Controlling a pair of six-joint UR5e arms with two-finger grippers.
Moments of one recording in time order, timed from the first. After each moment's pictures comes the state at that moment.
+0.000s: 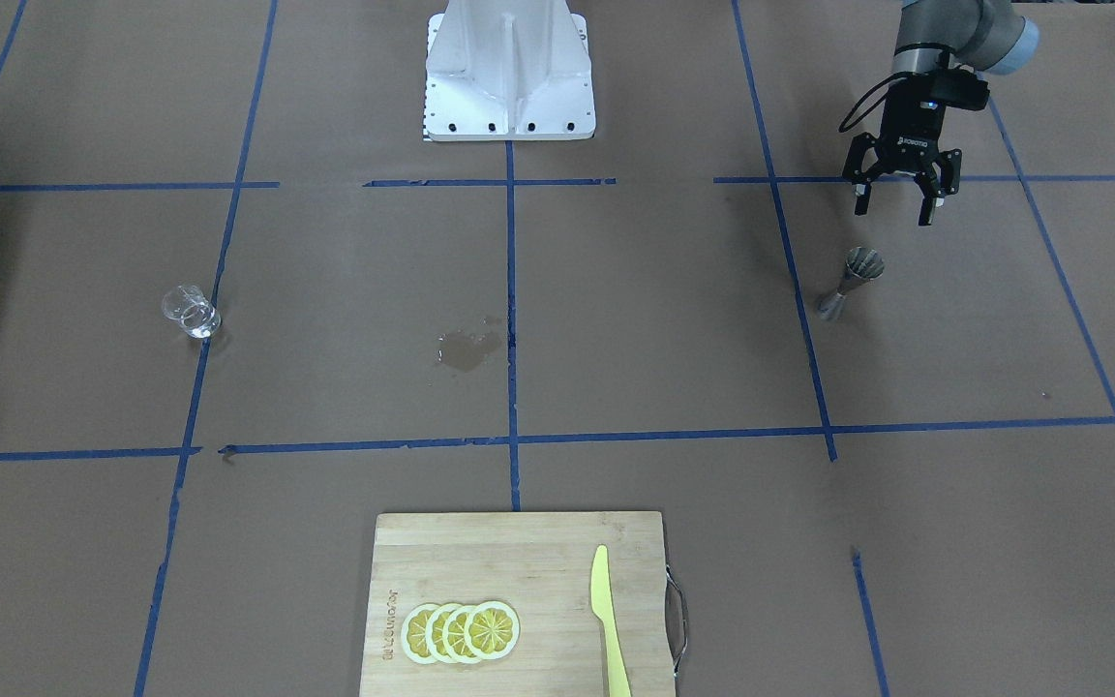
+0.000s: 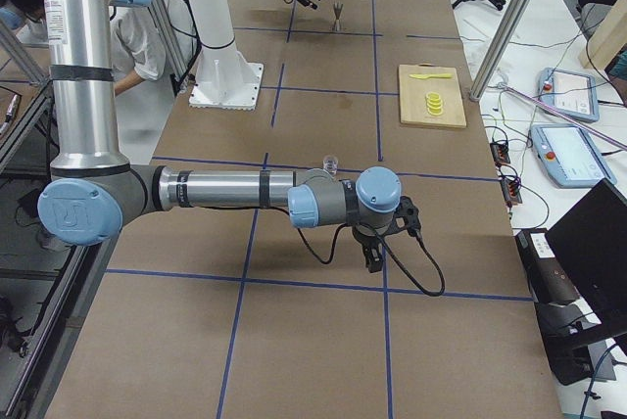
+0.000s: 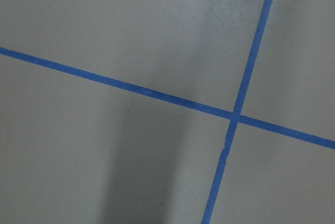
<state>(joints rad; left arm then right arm) 0.07 -1.17 -1.72 -2.91 -0.45 -1.30 1.50 -1.55 1.59 -1.45 2.43 -0.11</state>
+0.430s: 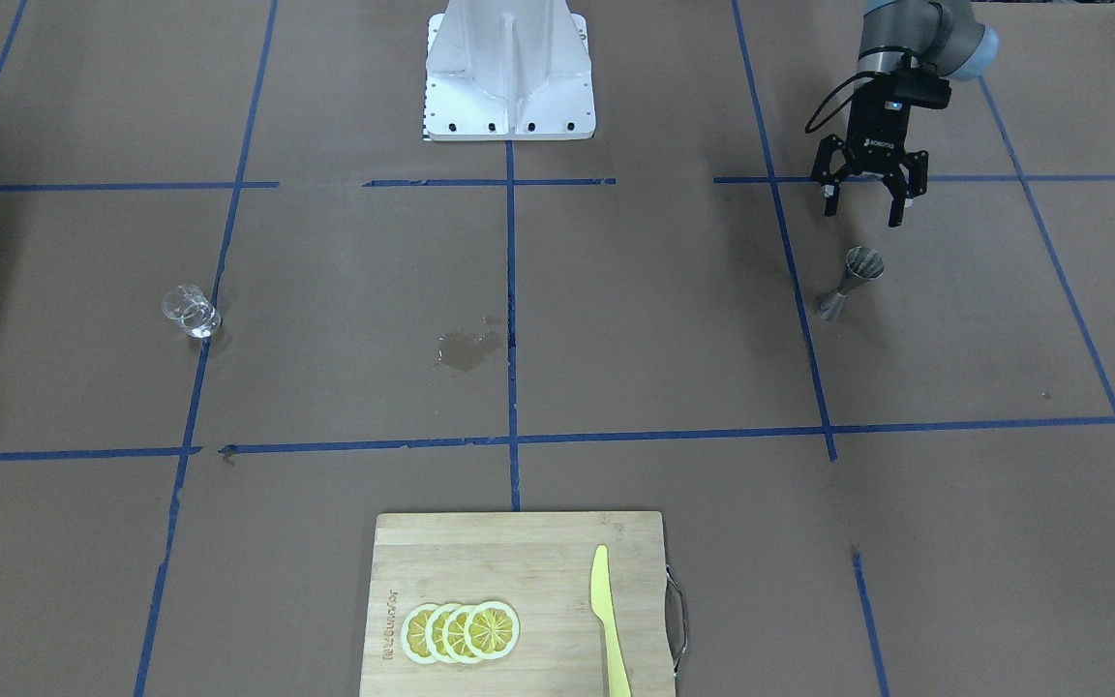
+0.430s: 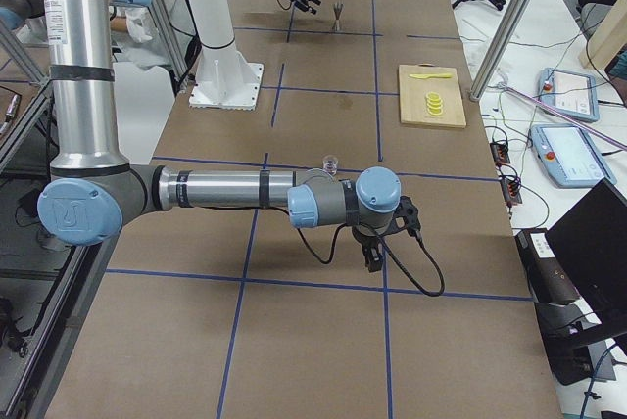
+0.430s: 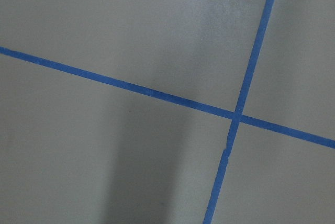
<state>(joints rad) 0.08 -1.27 -1.70 -2.87 -0.37 -1.30 1.50 -1.56 1.58 -1.45 2.43 -0.11</state>
